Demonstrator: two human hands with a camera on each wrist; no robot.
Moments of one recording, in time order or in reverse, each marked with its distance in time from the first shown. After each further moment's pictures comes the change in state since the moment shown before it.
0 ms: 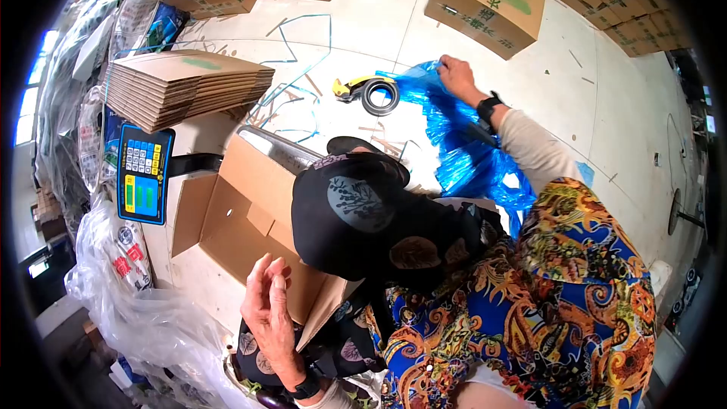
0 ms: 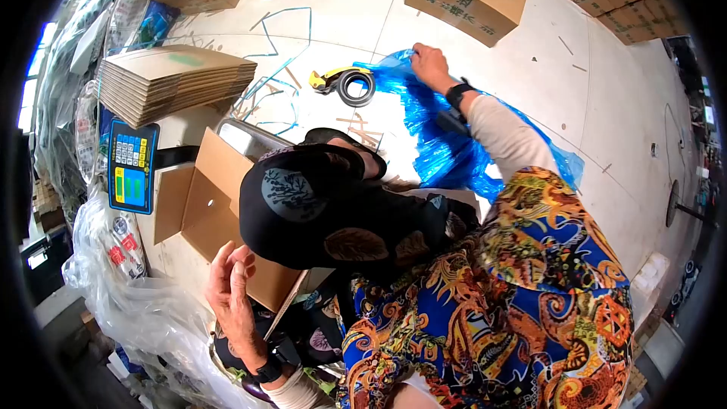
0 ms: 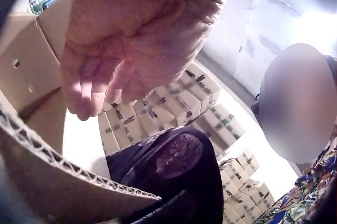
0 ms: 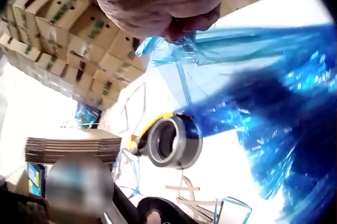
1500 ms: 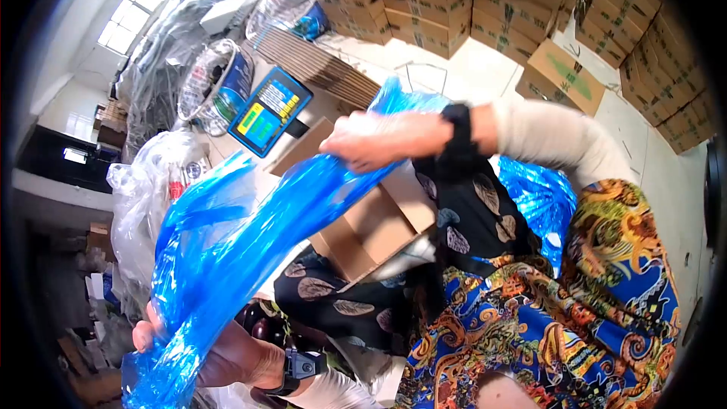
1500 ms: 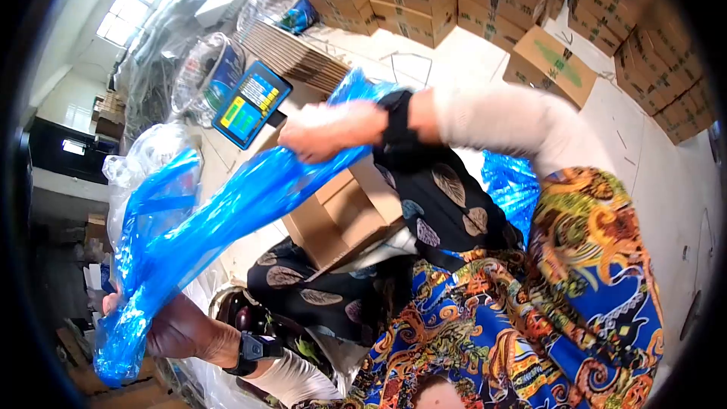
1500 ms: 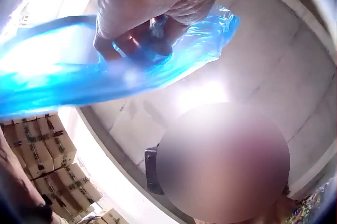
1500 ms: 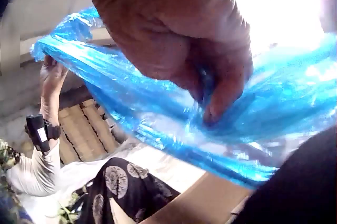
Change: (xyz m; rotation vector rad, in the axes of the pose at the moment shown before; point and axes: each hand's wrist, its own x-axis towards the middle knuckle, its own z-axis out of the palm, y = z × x) left_hand -0.104 0.030 -0.109 -1.203 0.064 1.122; right_hand -0.086 -0.427 -0.096 -0.002 -0.605 -1.445
